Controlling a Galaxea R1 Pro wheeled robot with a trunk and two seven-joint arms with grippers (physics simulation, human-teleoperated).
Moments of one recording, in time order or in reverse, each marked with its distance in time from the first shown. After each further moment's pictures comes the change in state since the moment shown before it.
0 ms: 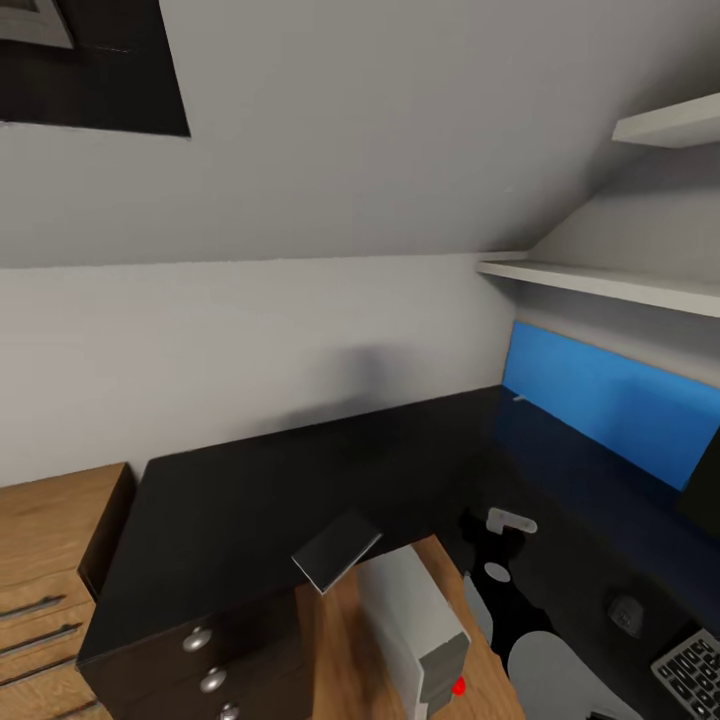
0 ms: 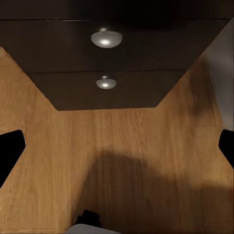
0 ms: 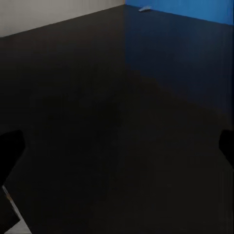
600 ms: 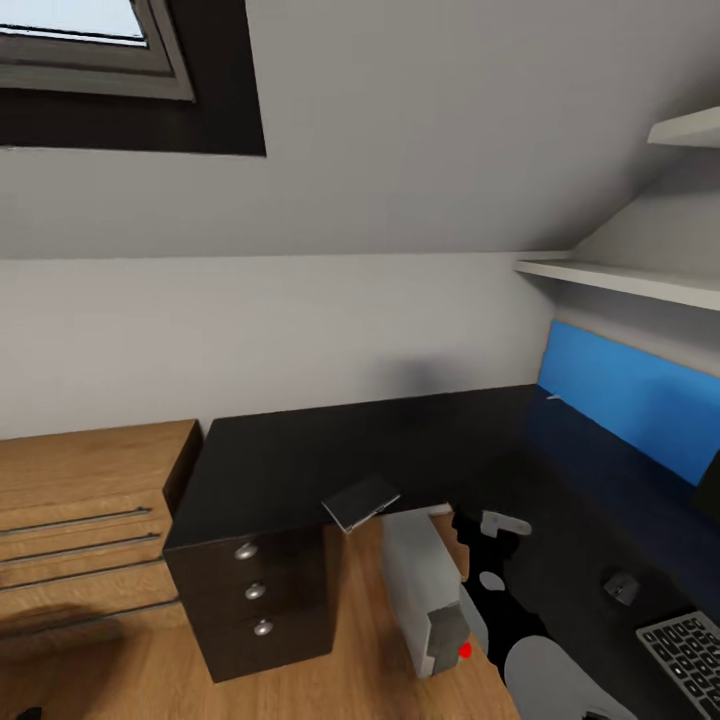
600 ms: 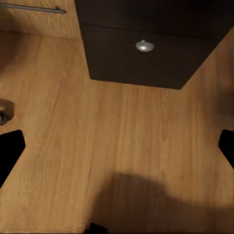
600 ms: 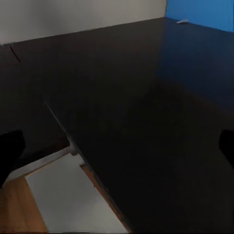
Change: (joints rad) left arm 0.000 0.023 0.004 -0.005 0.003 -0.038 0.002; right arm 0.001 0.008 0.000 0.050 0.059 -0.105 -0.001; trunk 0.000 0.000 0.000
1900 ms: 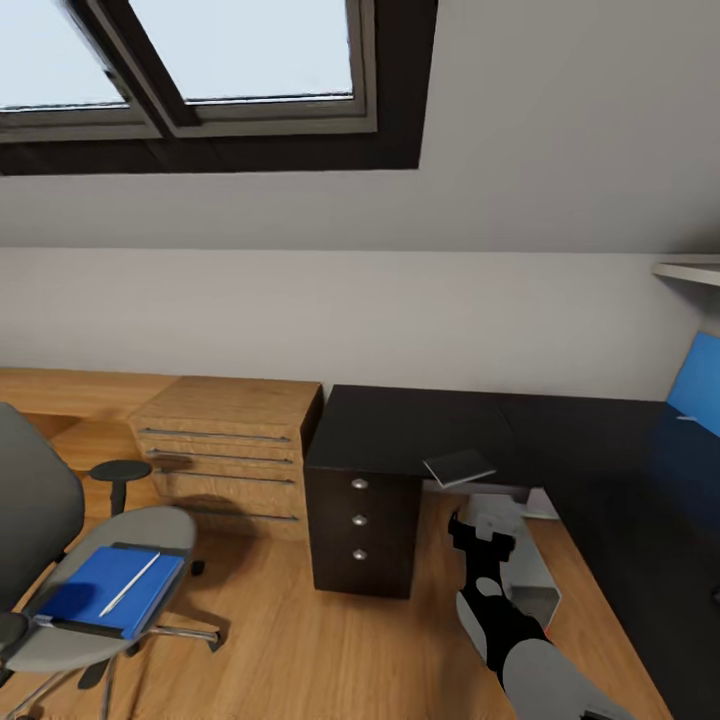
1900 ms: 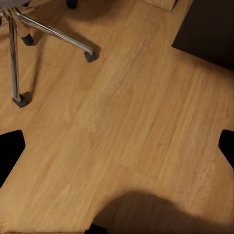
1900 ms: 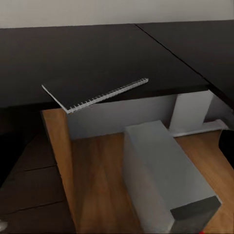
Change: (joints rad) left arm 0.000 0.000 0.001 0.003 0.000 -0.006 0.000; right arm 0.000 0.002 0.002 0.035 0.041 -0.019 0.004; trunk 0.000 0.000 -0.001
